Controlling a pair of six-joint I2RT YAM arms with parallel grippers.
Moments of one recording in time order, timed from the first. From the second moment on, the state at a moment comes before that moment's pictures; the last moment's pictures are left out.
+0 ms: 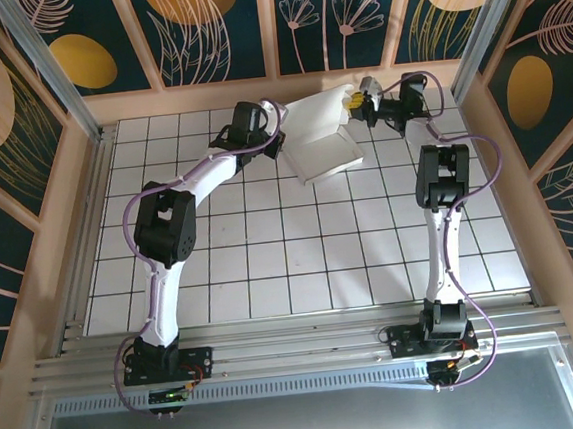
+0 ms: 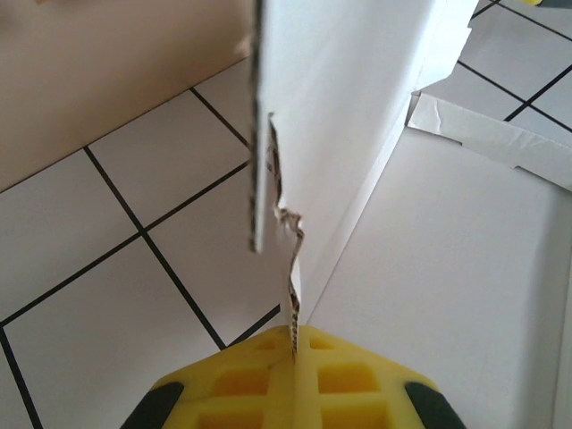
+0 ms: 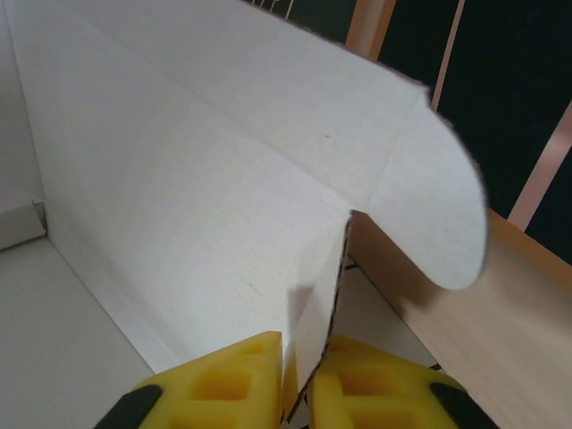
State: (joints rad) left arm -0.46 2.25 1.81 -0.15 0.17 0.12; right arm -0.04 2.59 2.12 0.10 -1.13 -0.59
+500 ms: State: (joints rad) left arm -0.46 2.31 1.89 -0.18 0.01 0.01; right arm 0.08 2.38 1.91 -0.02 -0.65 -0.39
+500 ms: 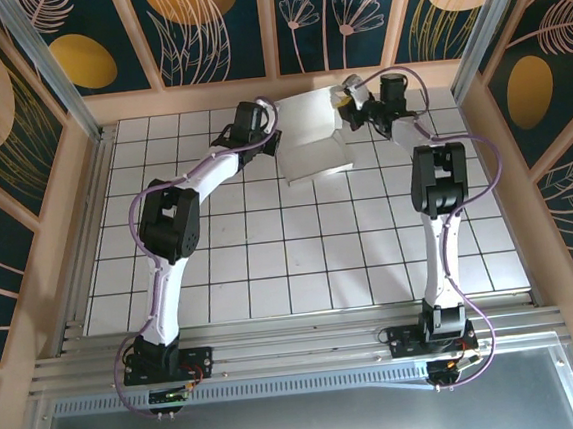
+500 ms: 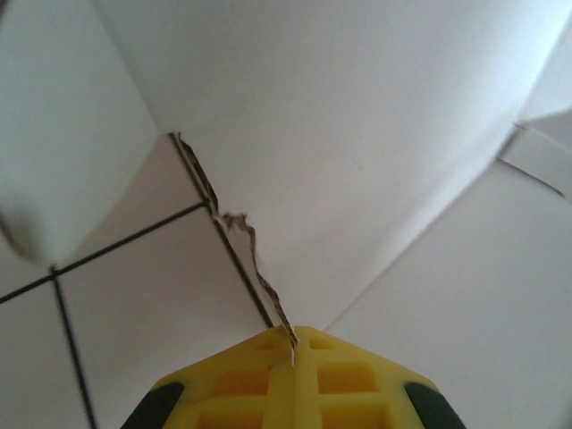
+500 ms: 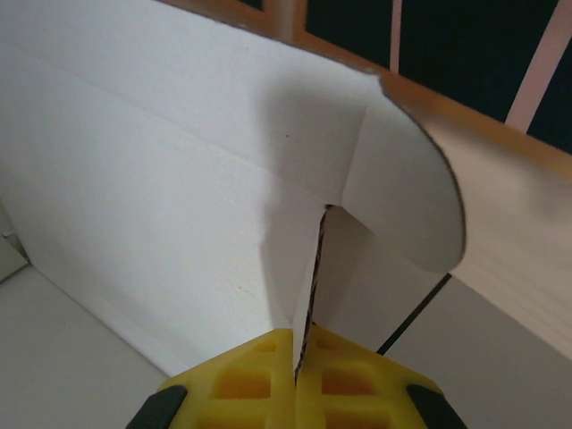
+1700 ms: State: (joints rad) left arm -0.44 2.14 1.46 0.16 0.02 -0.15; right arm 0.41 1.89 1.05 0.59 0.21 -0.31
